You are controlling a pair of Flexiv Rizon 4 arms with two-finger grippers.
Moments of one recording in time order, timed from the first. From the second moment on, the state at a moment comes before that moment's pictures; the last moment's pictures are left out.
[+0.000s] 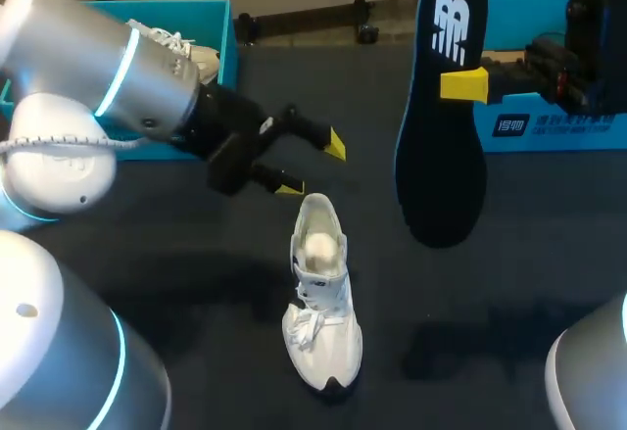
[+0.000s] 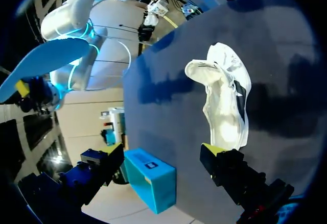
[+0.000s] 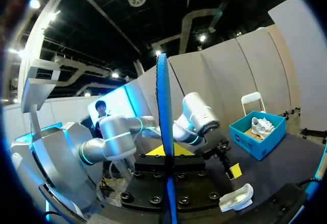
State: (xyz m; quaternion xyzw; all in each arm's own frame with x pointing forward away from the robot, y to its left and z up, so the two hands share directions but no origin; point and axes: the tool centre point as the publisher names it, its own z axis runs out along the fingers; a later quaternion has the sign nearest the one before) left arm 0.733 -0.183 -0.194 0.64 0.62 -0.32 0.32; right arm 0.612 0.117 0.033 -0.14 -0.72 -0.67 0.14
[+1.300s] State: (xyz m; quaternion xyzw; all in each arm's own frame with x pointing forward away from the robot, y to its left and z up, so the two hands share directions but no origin) left arm 0.760 -0.180 -0.175 0.54 0.49 -0.46 0.50; right arm 0.616 0.115 0.028 -0.16 -0.71 -0.67 0.16
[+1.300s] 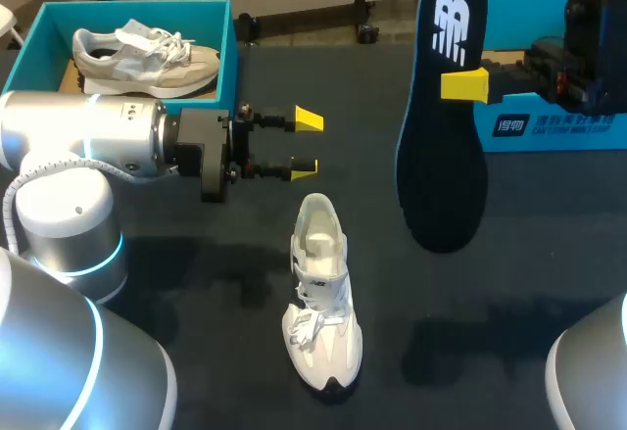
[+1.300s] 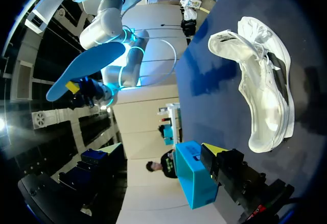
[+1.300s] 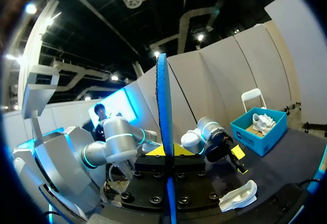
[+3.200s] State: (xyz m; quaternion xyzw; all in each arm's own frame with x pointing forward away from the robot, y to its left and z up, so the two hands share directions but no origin) left arm 0.780 -0.175 -0.159 0.52 0.48 -0.47 0.53; right arm 0.790 0.105 -0.067 -0.30 -0.67 -0.60 0.32
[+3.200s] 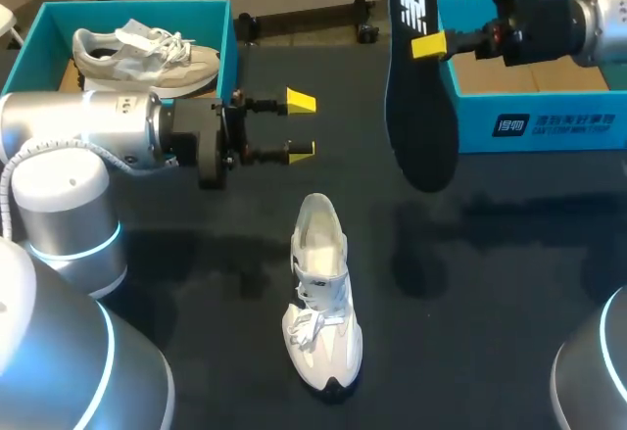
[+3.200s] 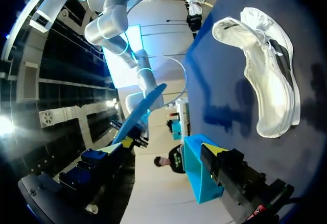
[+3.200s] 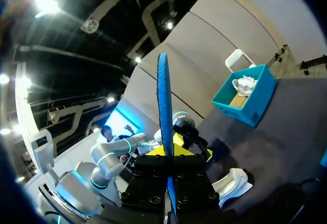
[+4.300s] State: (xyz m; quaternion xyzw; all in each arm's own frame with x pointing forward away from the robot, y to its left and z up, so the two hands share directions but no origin) left arm 0.802 -0.181 -0.148 0.50 0.45 -0.50 0.55; right arm 0.825 0.149 -0.139 -0.44 -0.60 -0.55 0.38
